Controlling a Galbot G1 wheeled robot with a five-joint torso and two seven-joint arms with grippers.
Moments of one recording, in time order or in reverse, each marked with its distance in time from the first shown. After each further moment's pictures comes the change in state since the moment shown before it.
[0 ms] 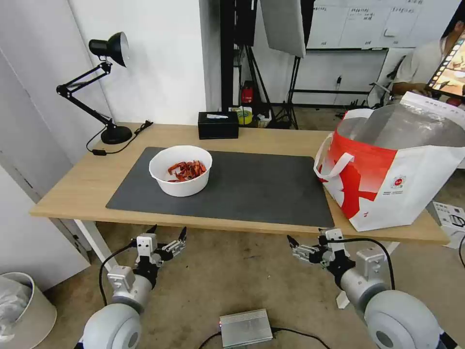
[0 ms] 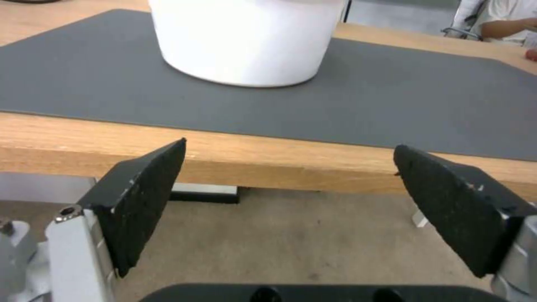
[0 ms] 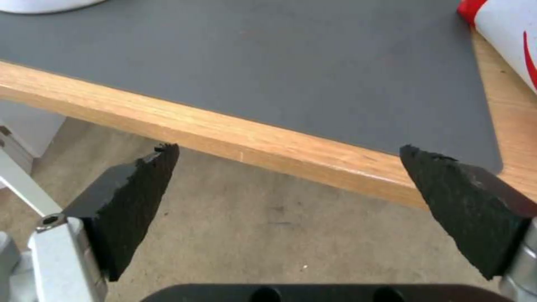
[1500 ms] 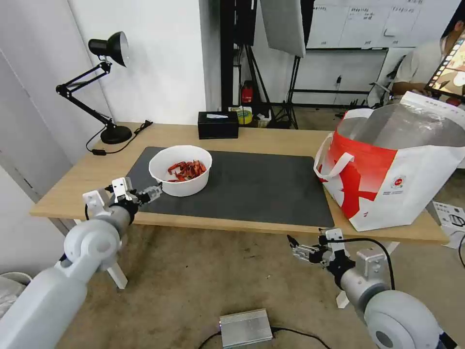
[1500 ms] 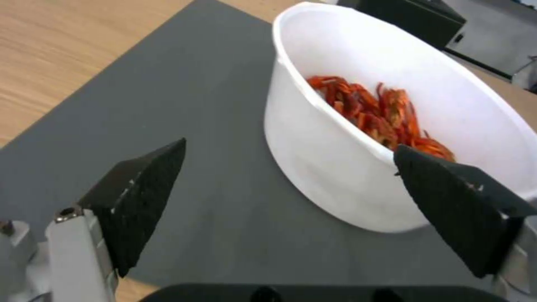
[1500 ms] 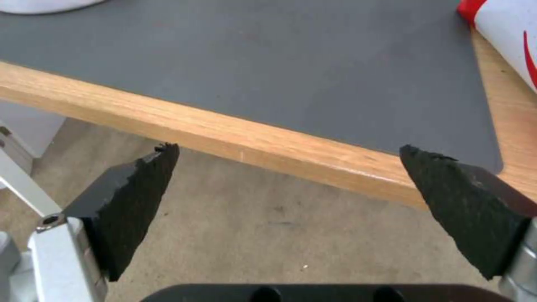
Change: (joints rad) left arm -0.548 0.259 0.055 0.179 -0.724 0.299 -0.378; right arm 0.000 0.001 -0.001 0.001 0.000 0.000 0.001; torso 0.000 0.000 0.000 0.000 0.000
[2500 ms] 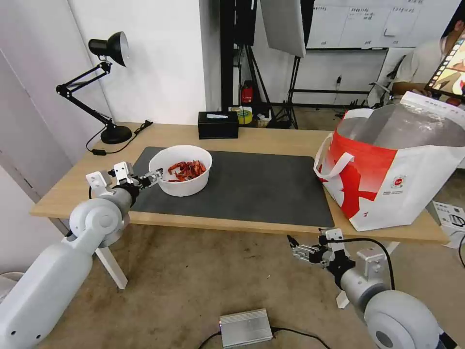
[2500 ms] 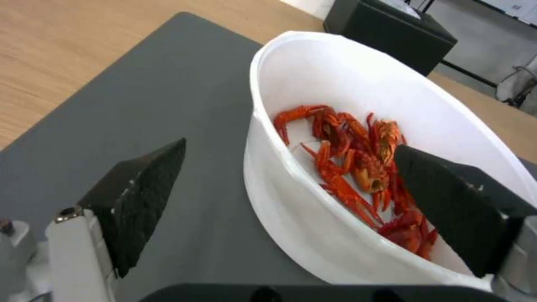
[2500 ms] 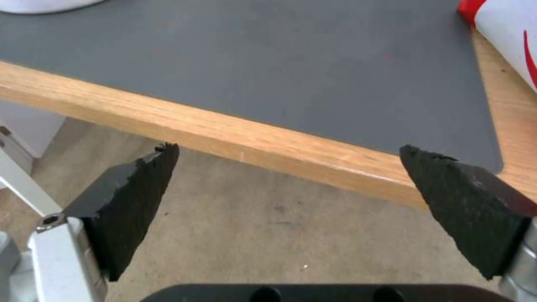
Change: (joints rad) left arm -0.155 -0.011 0.088 0.117 -0.029 -0.007 0.032; right arm 0.000 0.000 0.000 0.000 0.000 0.000 0.000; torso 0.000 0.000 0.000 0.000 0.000
